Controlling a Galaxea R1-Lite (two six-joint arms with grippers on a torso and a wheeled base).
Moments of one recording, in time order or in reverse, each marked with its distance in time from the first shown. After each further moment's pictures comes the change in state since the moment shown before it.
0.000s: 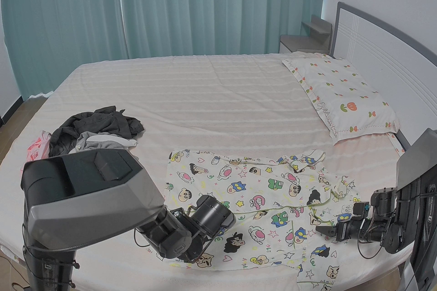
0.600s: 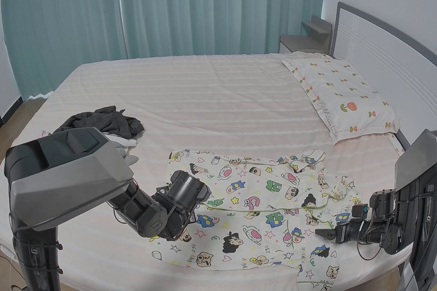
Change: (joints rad) left arm 0.131 -0.054 0.010 -0.076 -0.015 0.269; right arm 0.001 0.022 0.004 0.000 0.000 -0.038
